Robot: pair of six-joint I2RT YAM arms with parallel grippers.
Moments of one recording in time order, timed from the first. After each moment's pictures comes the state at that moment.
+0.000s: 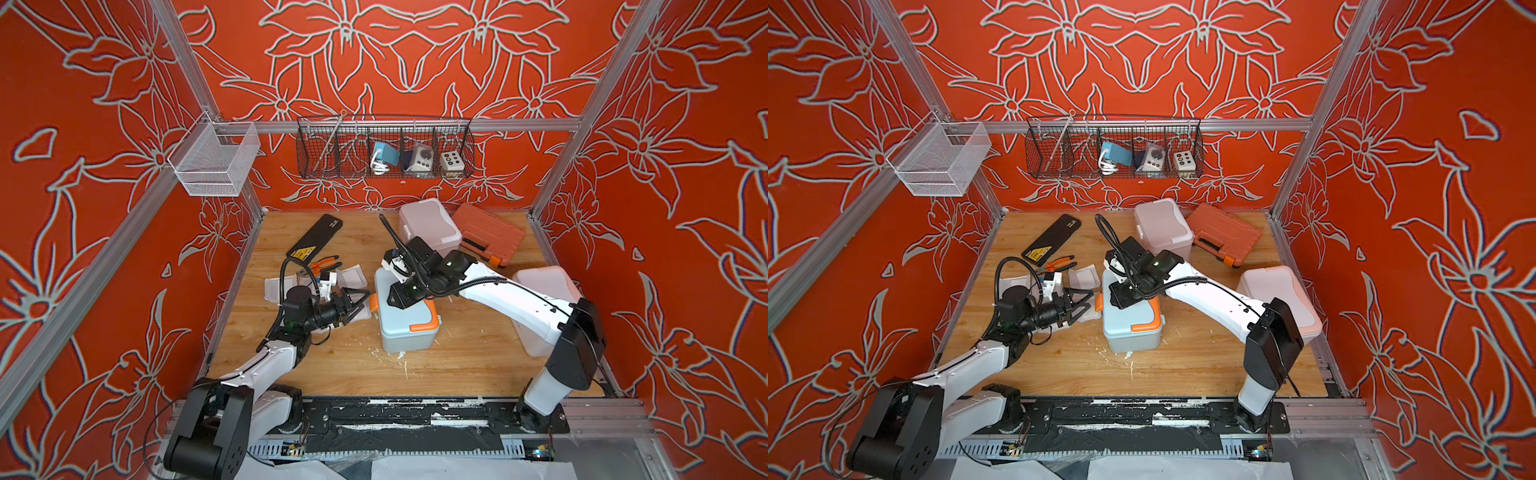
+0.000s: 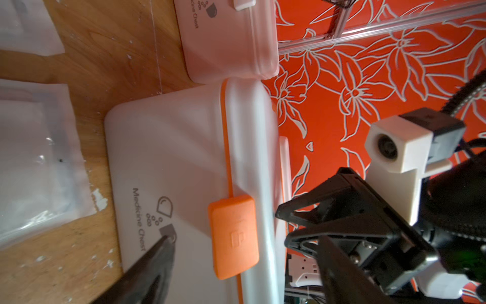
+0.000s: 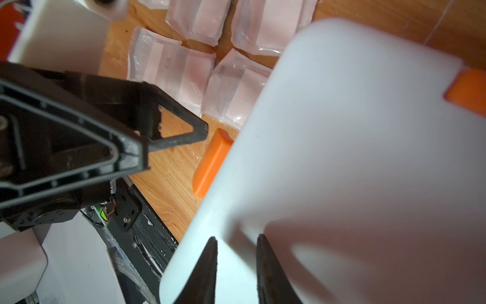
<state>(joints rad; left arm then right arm) -0.14 1.08 0.32 0.45 0.83 -1.10 0.87 1.68 1.50 -0.88 -0.25 0.29</state>
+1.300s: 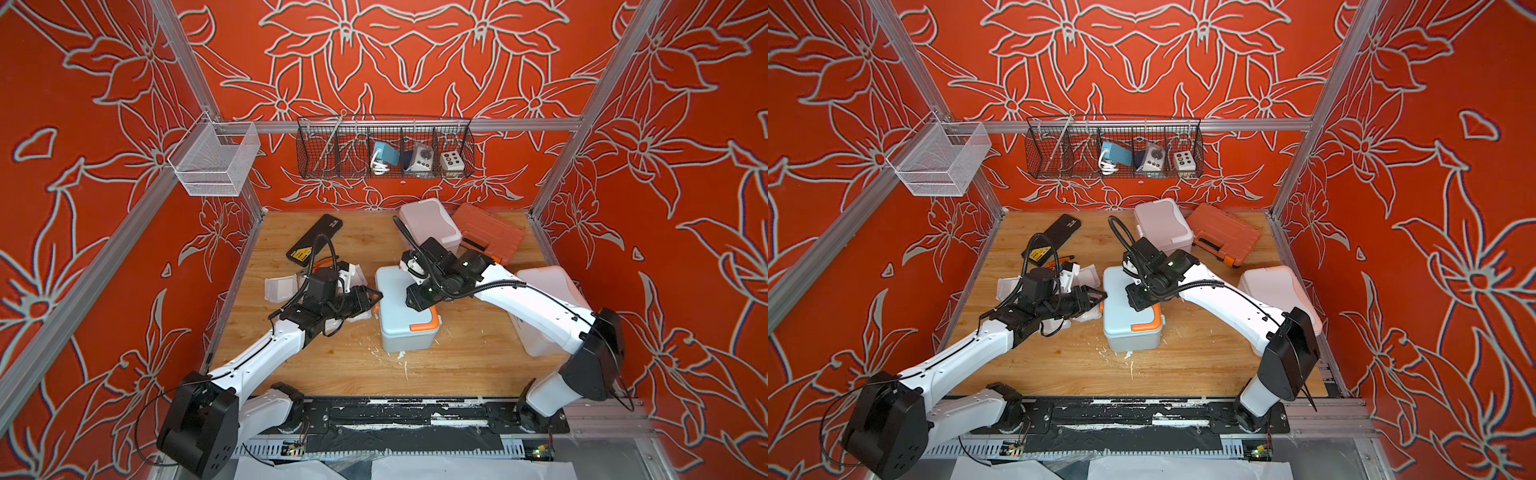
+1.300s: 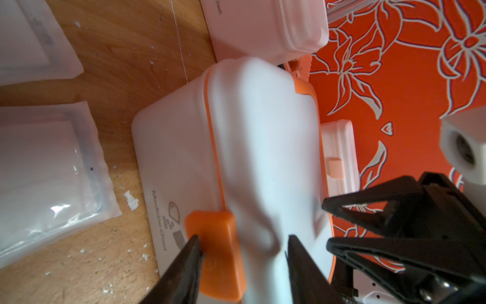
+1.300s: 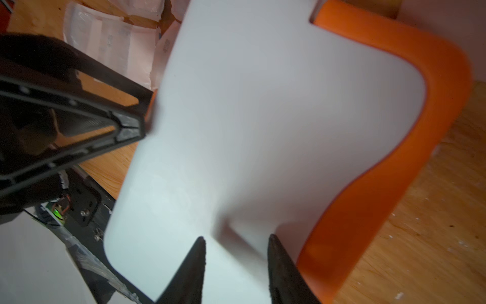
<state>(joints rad) -0.36 1.13 0.61 -0.07 0.53 -0.84 0.81 1.57 1.44 -1.01 -0.11 0.26</state>
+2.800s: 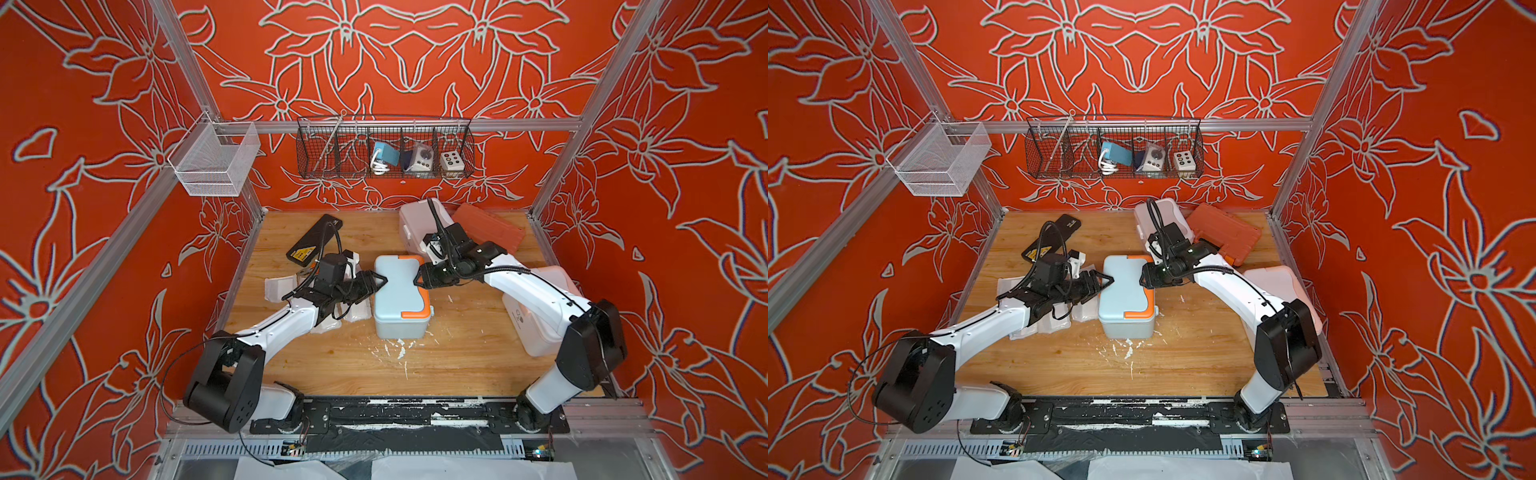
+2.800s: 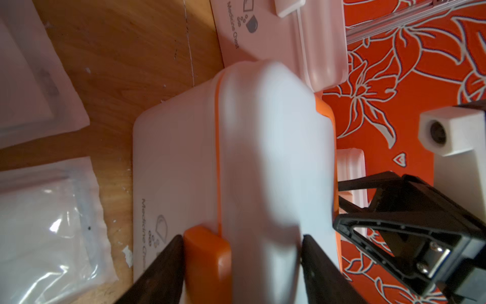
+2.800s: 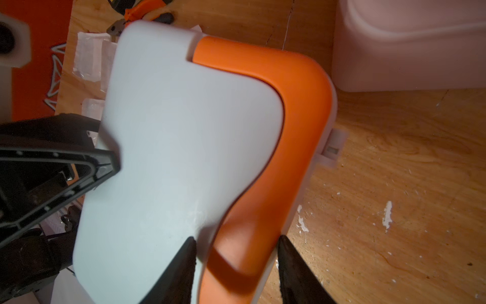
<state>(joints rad) -0.34 1.39 0.76 0.03 0.50 -0.86 0.59 1.64 1.37 -0.76 -0.31 0.32</state>
